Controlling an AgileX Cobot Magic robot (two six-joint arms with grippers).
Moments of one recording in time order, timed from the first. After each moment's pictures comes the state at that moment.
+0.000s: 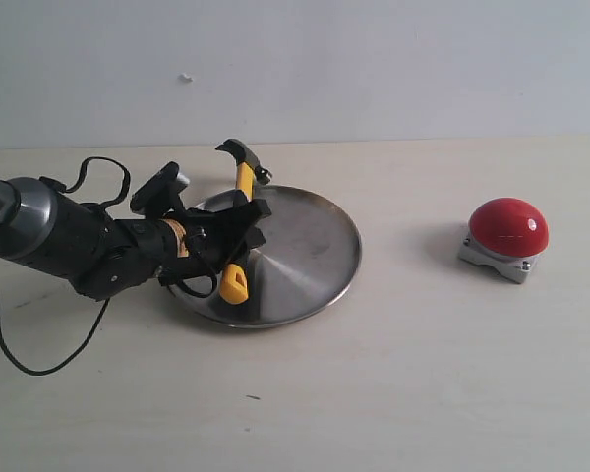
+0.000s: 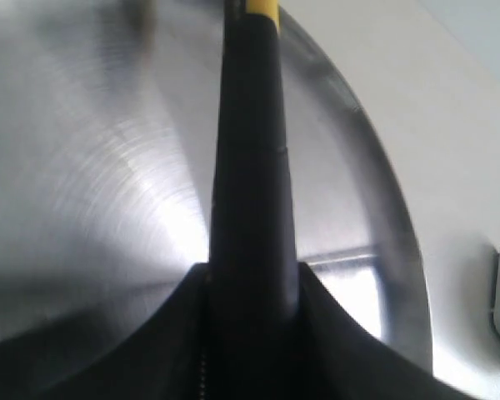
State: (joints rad) left arm -0.49 2.17 -1.07 0.43 -0.44 -1.23; right arm 0.20 0.01 0.00 1.34 -0.05 -1.25
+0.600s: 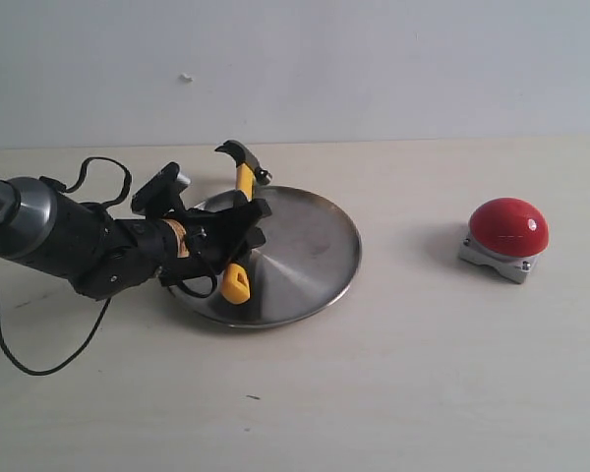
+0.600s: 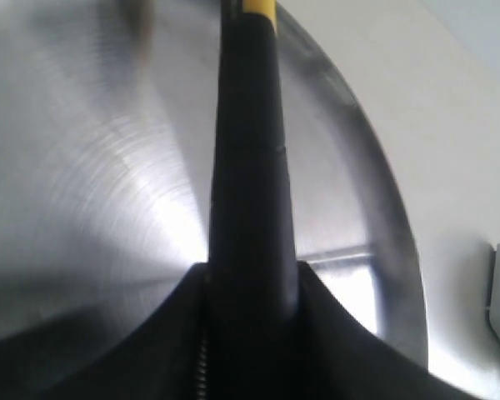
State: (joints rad) left arm -0.49 2.17 -1.07 0.45 -0.44 -1.25; right arm 0.20 0.01 0.00 1.34 -0.05 -1.25
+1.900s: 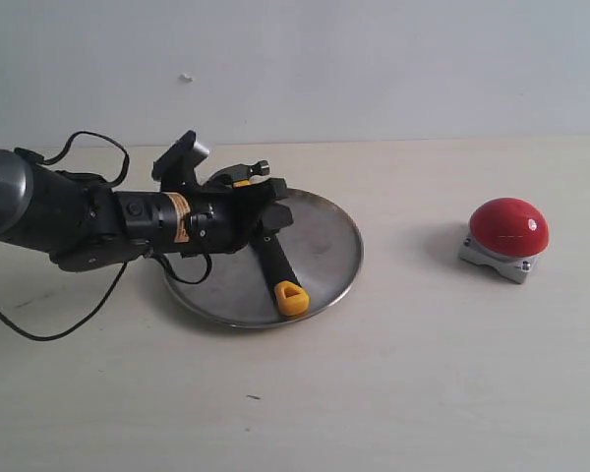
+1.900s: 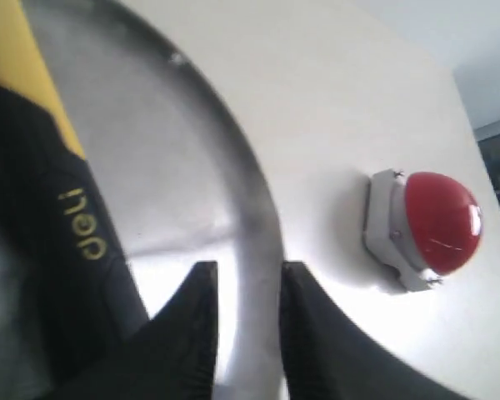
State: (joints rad) left arm -0.49 2.08 -1.08 0.82 -0.54 -1.47; right arm 0.20 0.01 0.00 1.34 -0.06 -1.25
